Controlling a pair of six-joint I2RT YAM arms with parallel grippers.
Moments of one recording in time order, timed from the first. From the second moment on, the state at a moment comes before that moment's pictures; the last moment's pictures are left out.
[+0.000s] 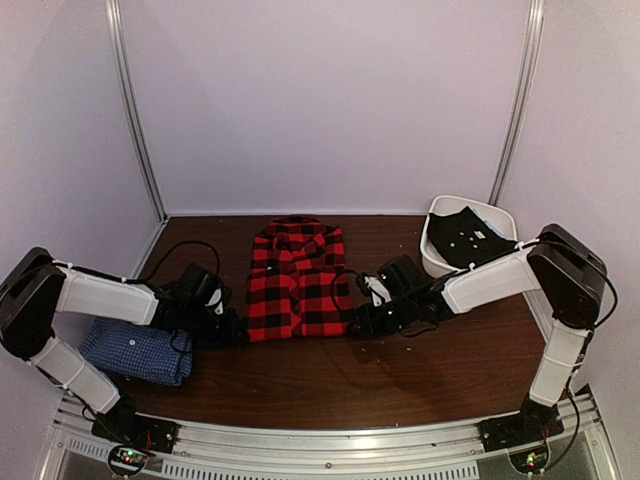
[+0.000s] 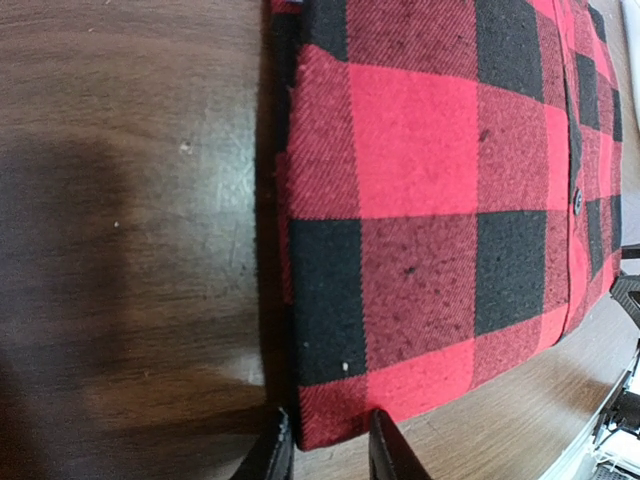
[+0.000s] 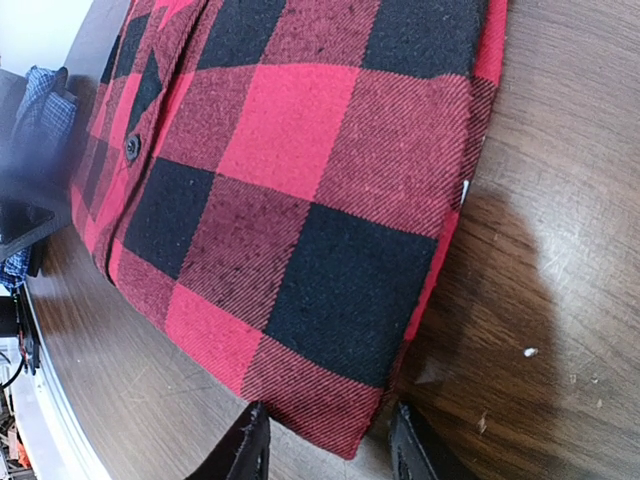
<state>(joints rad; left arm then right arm) -0.60 1.48 0.59 -0.11 0.23 -0.75 0.77 1.82 0.91 0.04 -0.29 0.55</state>
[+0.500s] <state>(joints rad) -0.61 1.49 0.59 -0.10 0.23 -0.77 0.77 1.80 0.86 0.12 -0.27 0.62</state>
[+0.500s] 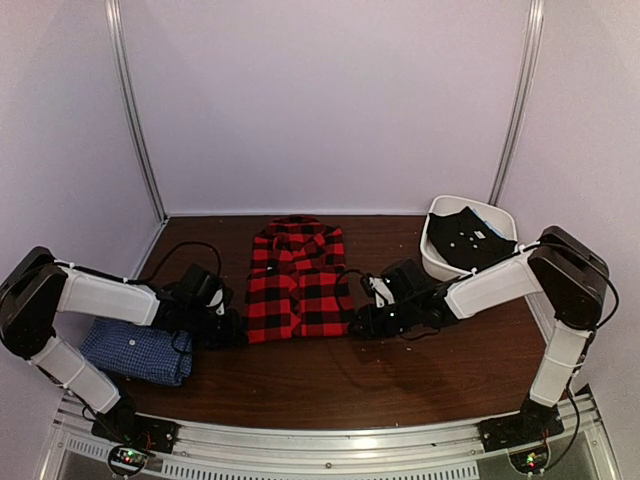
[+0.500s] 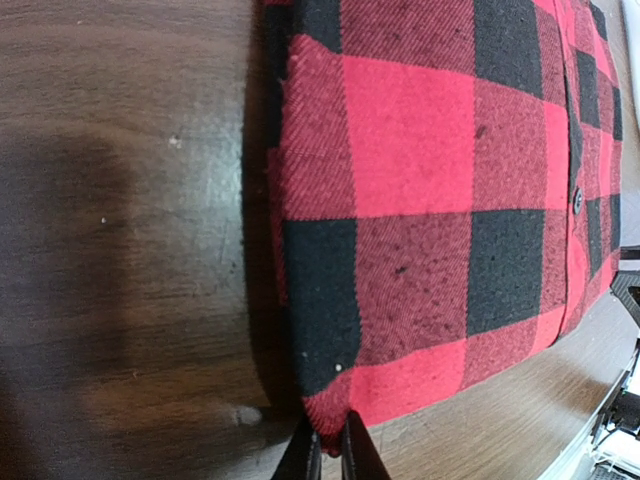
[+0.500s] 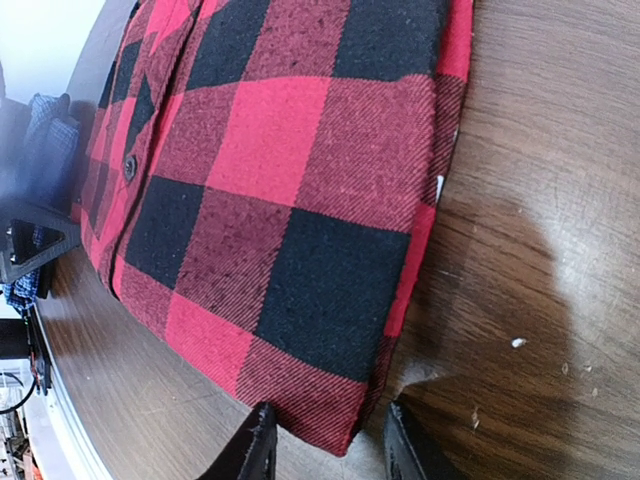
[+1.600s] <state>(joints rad) -0.74 1.29 0.54 -0.20 0.21 -0.77 0.86 1.61 0.70 0.09 -0.24 0.66</state>
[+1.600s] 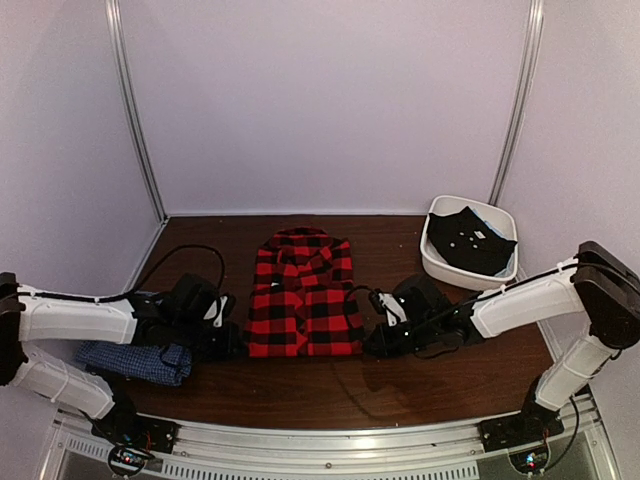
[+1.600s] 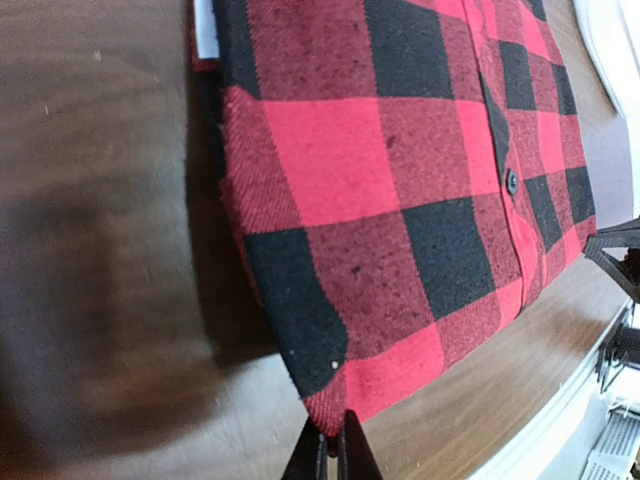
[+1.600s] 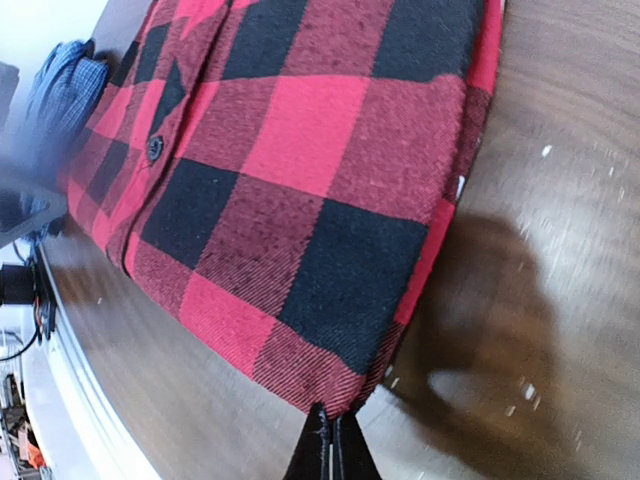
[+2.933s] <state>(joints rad) -0.36 2.29 1.63 -0.26 0.38 -0.47 0.52 2.51 2.00 -0.25 -0.20 0.50</state>
